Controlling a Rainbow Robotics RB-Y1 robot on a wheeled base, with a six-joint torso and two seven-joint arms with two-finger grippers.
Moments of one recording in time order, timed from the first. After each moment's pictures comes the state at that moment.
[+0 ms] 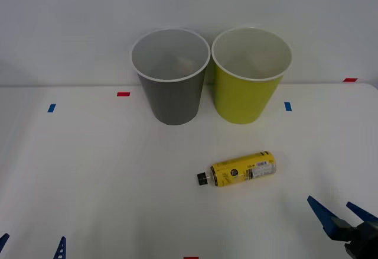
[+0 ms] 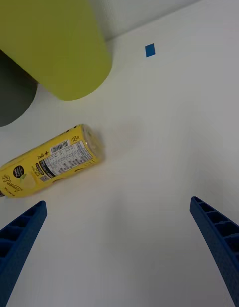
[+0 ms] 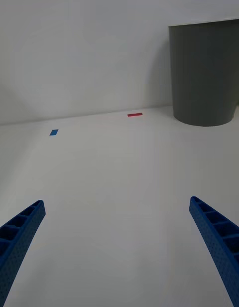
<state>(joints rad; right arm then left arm) 0.92 -0.70 -0.05 -2.43 -0.84 0.28 1.39 1.03 0.44 -0.16 -1.93 0.23 -0.71 -1.57</state>
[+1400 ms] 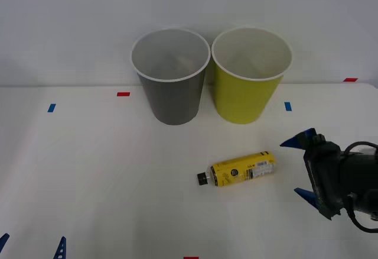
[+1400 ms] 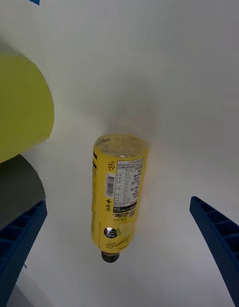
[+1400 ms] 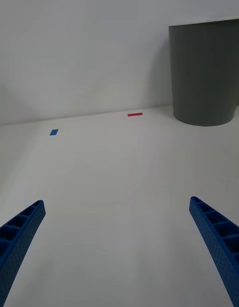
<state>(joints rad) 0.13 -0.79 0.10 -2.46 -0.67 1.27 -0.26 1.03 0.44 -0.16 -1.93 0.23 -0.71 -1.57</state>
